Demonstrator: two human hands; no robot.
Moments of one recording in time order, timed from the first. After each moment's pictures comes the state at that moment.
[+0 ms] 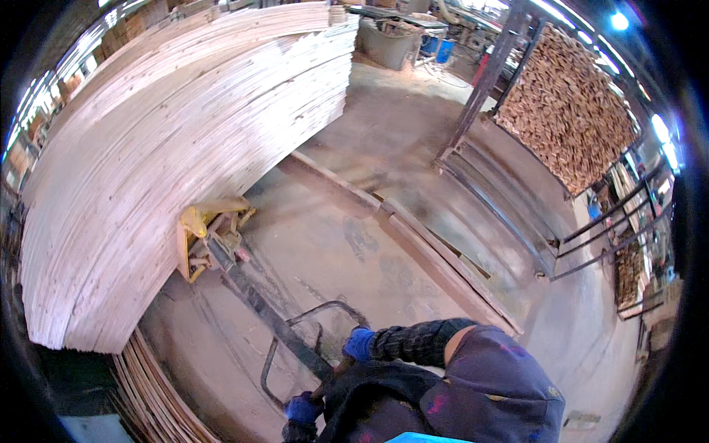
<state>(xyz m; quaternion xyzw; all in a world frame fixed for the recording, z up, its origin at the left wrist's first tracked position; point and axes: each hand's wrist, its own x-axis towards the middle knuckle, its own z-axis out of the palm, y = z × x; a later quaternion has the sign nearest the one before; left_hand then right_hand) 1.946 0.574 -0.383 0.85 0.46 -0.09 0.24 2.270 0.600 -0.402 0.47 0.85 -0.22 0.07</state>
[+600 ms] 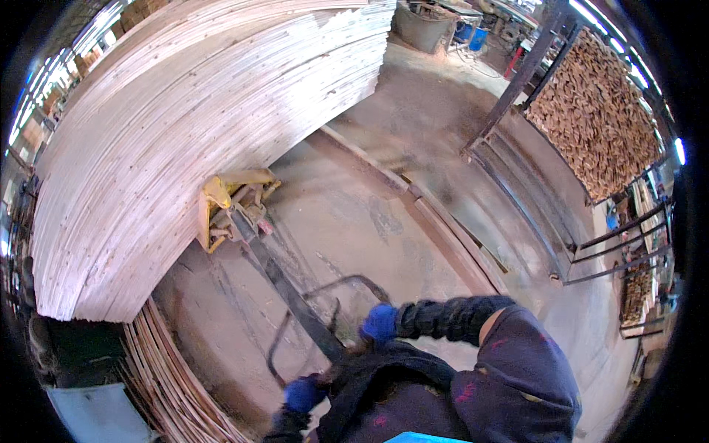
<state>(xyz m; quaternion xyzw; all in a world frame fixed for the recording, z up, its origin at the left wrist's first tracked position) 1.920 0.606 -0.304 0.84 0.43 -0.07 0.31 2.259 0.652 -0.326 0.42 0.86 -0.26 0.11</state>
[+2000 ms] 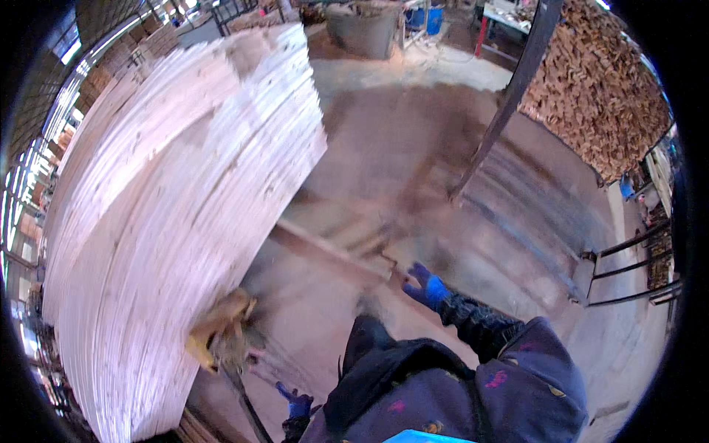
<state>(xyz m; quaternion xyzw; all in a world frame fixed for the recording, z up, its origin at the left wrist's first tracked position) 2.341 0.979 -0.366 0.36 0.68 0.16 0.61 2.843 0.908 -0.371 0.79 0.40 -0.31 -0.35</state>
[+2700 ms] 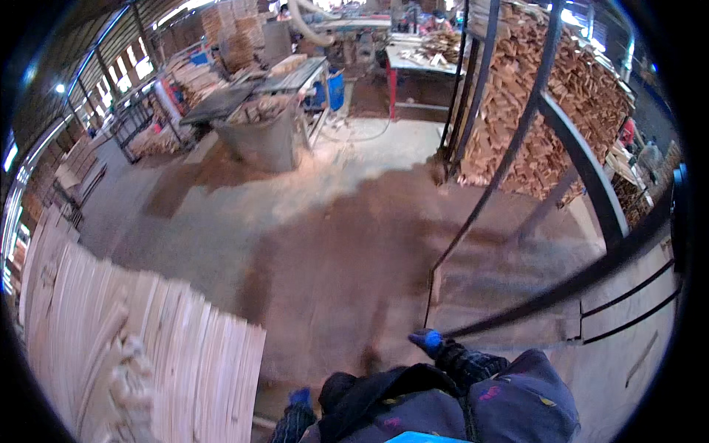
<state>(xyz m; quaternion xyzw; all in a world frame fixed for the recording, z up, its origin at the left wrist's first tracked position) 3.084 1.472 -0.485 0.87 0.33 -0.15 0.33 3.420 1.104 -0.401 0.86 0.28 -0.32 -0.29</state>
